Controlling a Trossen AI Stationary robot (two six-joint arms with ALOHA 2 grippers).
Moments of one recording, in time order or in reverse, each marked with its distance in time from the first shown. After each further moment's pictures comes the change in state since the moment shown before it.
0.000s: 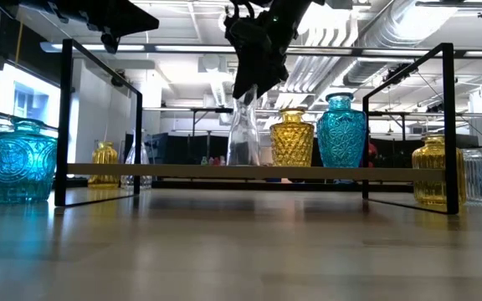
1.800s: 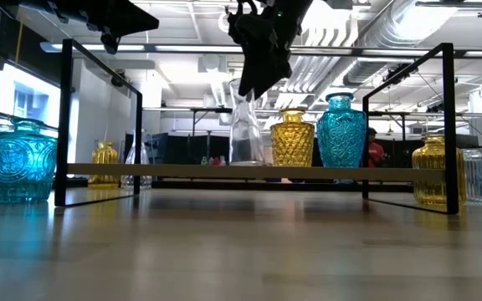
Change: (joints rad) left arm 0.000 0.000 0.000 -0.001 0.005 -0.009; right arm 0.000 -0.015 0.013 -0.051 -0.028 0.000
